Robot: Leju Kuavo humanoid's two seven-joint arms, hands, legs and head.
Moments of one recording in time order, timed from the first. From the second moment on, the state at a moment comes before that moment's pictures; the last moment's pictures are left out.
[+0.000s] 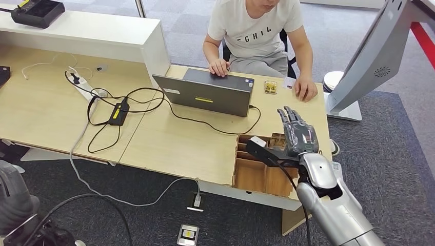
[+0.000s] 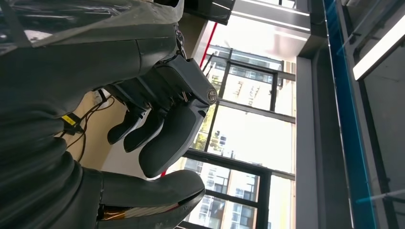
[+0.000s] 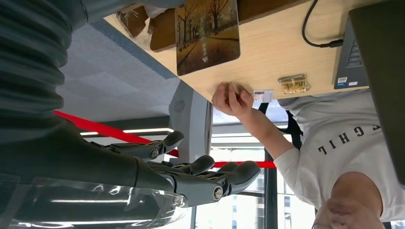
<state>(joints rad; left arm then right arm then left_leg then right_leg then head) 0.35 -0.14 -0.08 -2.28 0.41 0.69 -0.70 -0.67 -0.13 0.73 -1.03 1.08 -0.07 0.23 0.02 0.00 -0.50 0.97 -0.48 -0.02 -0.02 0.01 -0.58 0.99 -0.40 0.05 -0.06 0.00</state>
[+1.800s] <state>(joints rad) 0.35 -0.12 -0.09 -2.28 0.44 0.68 -0.70 -0.66 -0.12 0.73 -0.94 1.07 -0.06 0.25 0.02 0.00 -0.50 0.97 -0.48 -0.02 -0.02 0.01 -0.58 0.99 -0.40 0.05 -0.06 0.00</state>
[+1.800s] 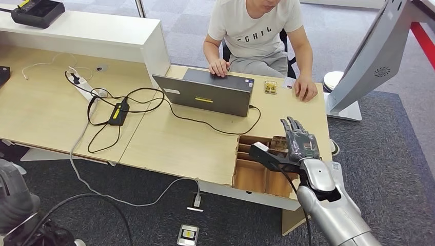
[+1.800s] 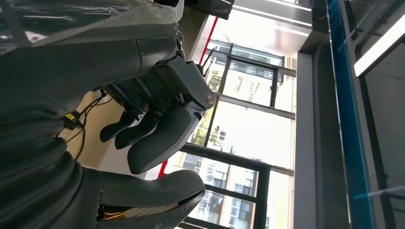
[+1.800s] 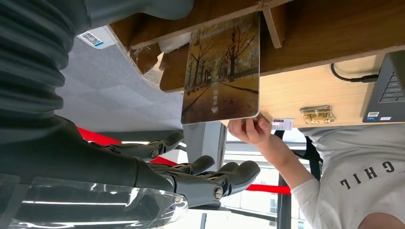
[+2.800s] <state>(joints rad) 0.30 -0.09 -0.15 -2.23 0.46 0.69 -0.70 -0.65 -0.16 0.71 -0.97 1.10 -0.06 0.24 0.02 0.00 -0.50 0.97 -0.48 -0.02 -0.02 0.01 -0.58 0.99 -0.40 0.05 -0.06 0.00</state>
